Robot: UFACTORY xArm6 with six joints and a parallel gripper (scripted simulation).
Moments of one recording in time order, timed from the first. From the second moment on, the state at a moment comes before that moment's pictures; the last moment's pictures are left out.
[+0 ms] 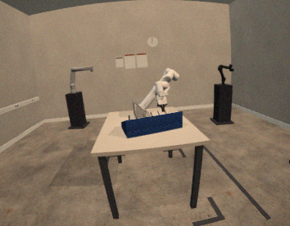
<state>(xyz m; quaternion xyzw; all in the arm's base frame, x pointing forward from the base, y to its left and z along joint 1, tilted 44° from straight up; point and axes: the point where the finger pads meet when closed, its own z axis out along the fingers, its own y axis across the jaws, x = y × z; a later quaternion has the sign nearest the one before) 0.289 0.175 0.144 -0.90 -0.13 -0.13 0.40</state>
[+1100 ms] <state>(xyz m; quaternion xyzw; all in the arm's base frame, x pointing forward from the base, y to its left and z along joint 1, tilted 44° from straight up) 0.293 0.176 0.145 -0.90 -0.13 -0.13 0.40</state>
